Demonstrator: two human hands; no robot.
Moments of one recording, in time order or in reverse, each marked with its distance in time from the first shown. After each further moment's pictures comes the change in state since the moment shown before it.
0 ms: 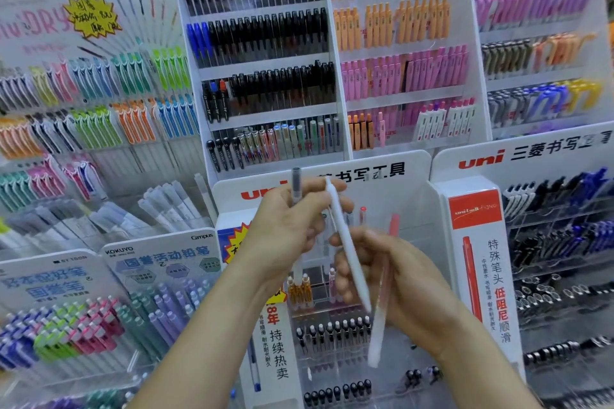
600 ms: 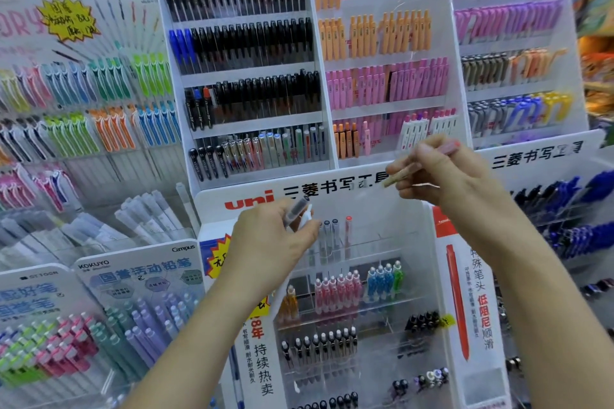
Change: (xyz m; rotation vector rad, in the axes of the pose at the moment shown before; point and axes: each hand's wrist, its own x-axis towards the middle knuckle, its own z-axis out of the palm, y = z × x) left_hand 0.013 -0.025 -0.012 0.833 0.188 0.213; right_hand 0.008 -0.098 -0.032 -0.575 0.406 -0.384
